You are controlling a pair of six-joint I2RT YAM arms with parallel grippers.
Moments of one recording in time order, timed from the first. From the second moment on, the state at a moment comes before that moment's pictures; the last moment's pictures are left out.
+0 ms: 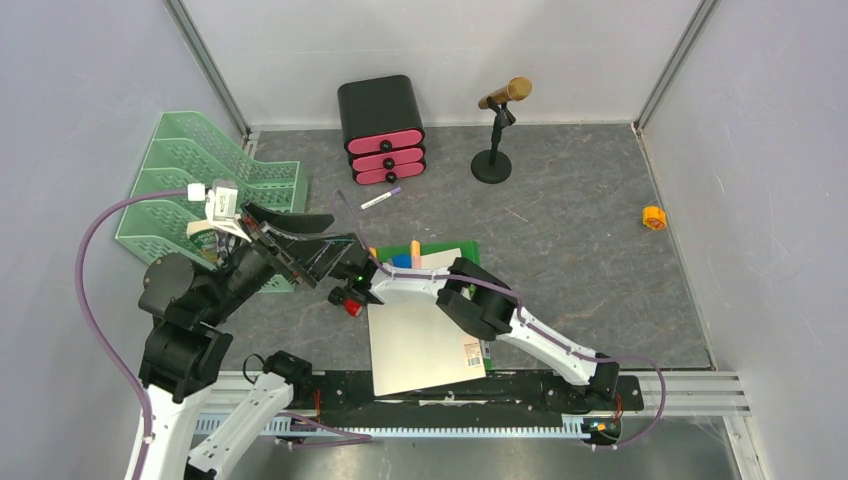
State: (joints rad) left arm -0.38 0.55 1.14 -0.41 0.42 -0.64; right arm 1.17 2.64 2.07 1.04 -0.19 -0.03
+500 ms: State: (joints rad) left arm -0.38 0.54 1.12 -0.41 0.40 -0.66; right arm 1.15 2.47 1.91 0.80 -0.24 -0.15
